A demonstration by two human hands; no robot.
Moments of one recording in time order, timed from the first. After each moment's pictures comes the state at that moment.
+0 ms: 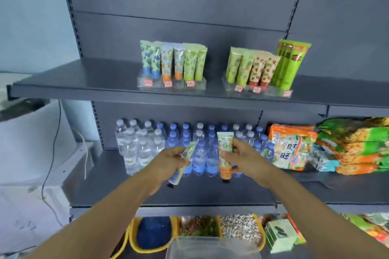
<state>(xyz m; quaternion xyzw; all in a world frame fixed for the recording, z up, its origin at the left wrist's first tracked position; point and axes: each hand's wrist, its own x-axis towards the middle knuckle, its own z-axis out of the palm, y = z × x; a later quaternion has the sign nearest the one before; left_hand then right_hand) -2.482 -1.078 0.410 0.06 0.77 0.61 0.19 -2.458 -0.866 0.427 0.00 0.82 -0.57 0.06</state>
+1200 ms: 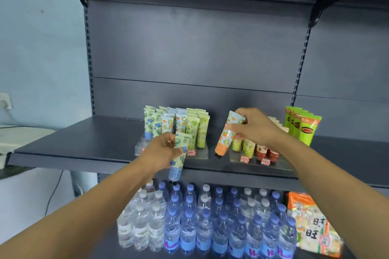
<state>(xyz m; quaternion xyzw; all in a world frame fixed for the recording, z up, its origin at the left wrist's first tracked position) -2.578 -1.061 0.564 0.07 0.80 0.60 -0.02 -2.589 -0.833 0.625 -0.11 0.91 -0.36 -0.15</state>
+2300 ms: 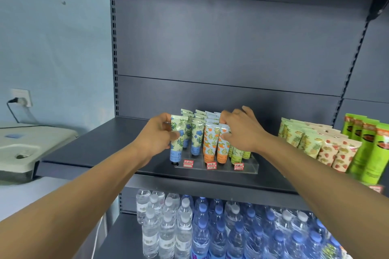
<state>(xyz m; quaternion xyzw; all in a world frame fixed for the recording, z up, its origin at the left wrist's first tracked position) -2.651 -1.180 0.586 0.11 0.79 0.60 -0.08 -2.678 -0.965 0.609 -0.16 0.96 0.05 -0.22</state>
